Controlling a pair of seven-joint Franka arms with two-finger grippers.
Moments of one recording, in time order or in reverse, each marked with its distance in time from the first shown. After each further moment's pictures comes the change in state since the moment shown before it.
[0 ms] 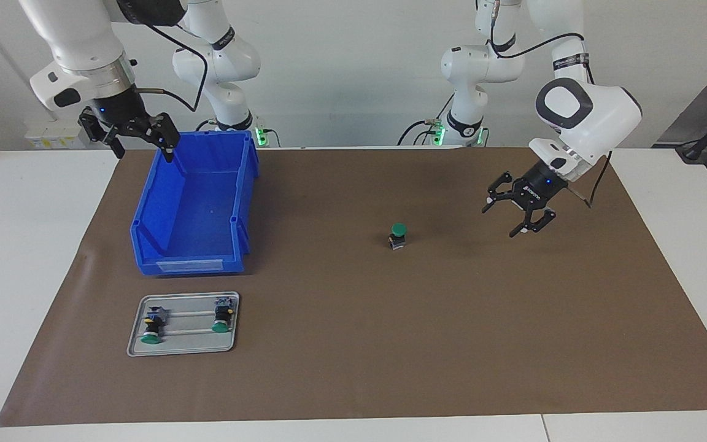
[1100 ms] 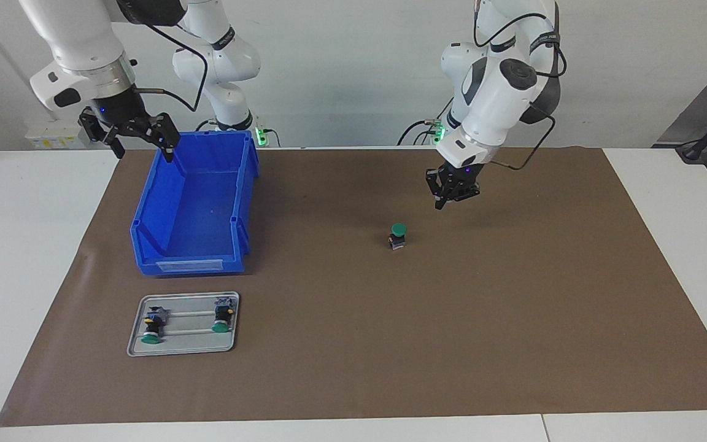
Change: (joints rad) left arm -0.316 0.016 -0.085 0.069 0.522 -0.080 -1.155; right arm 0.000 0.000 0.000 0.000 0.000 0.000 0.000
